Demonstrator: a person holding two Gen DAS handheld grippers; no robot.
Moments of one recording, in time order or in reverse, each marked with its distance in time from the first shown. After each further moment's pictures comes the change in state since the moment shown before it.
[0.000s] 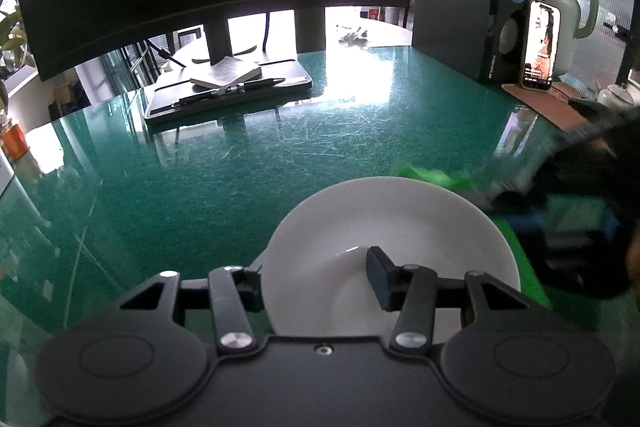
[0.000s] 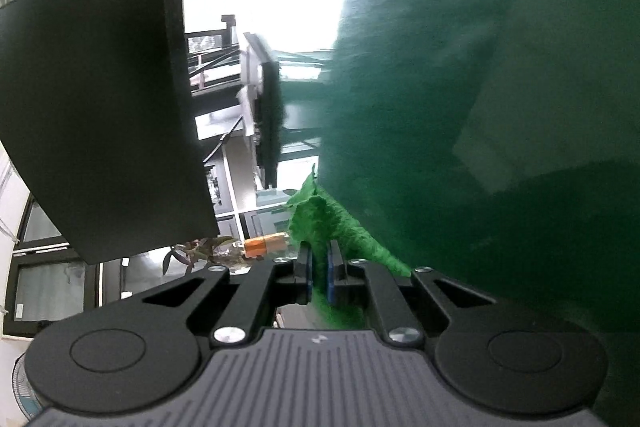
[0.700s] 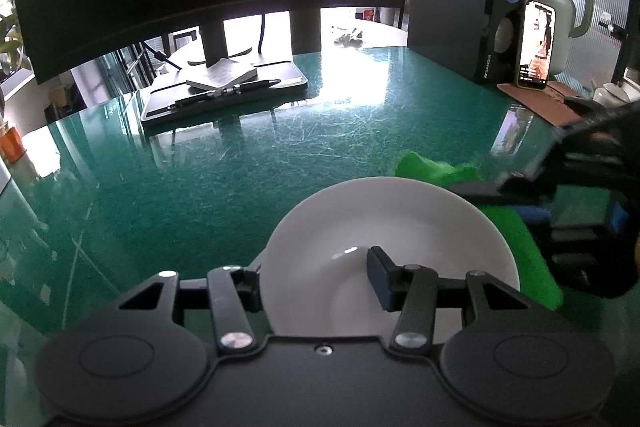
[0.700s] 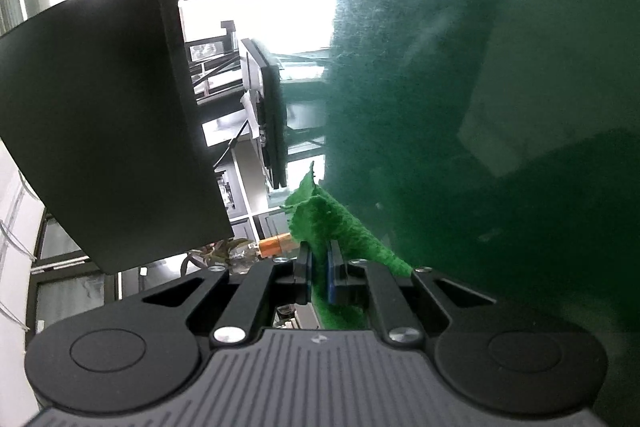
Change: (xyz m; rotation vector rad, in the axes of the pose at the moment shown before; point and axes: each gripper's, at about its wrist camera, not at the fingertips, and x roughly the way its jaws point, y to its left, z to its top) left arm 0.000 0.000 0.000 0.008 -0.003 -0.008; right arm 0.012 0.007 -0.001 0.013 0.002 0.041
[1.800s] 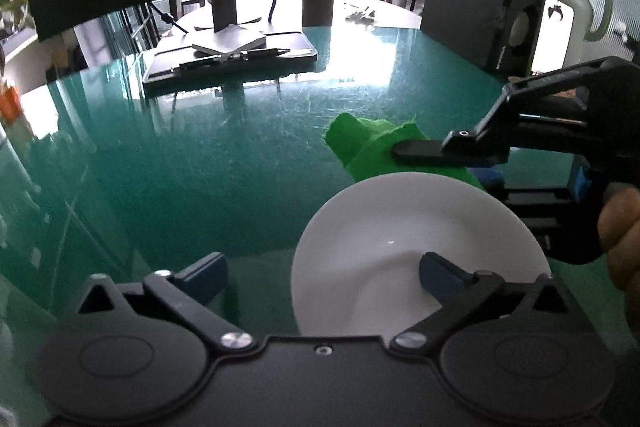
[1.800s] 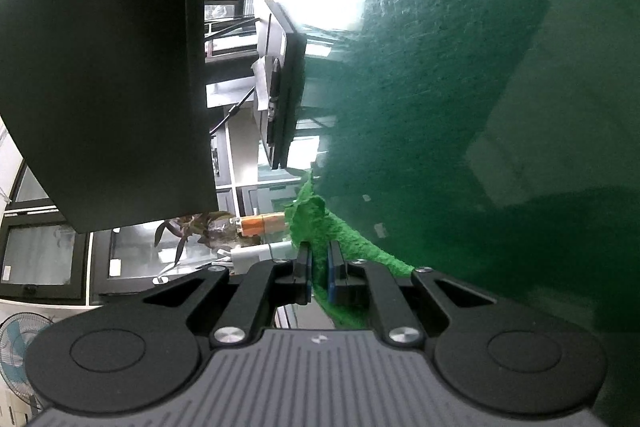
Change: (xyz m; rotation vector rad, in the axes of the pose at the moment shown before) left arm 0.007 0.007 -0.006 -0.100 0.062 -0.023; right arm 0.030 0.024 0.006 -0.143 0.072 -0.051
